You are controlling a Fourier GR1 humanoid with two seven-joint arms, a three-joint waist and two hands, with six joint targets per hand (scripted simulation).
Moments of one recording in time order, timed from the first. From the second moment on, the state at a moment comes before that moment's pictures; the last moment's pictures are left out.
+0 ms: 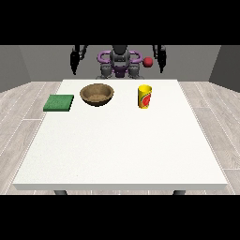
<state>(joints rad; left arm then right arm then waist) 0.03 0.11 -0.03 -1.59 0.00 0.02 -0.01 0.03 -0.09 -0.02 -1.55 0.02 0.04 0.01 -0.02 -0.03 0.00</state>
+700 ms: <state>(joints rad) -0.01 0.02 -0.17 -1.82 0.05 0.18 0.32 0.02 -0.12 -0.11 -1.72 -0.12 0.05 0.19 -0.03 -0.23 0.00</state>
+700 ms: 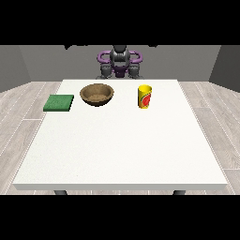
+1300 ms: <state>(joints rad) -0.14 0.03 -0.10 -1.80 0.03 0.18 0.17 -0.06 -0.13 -0.17 -1.74 -0.16 0.09 0.07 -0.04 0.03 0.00</state>
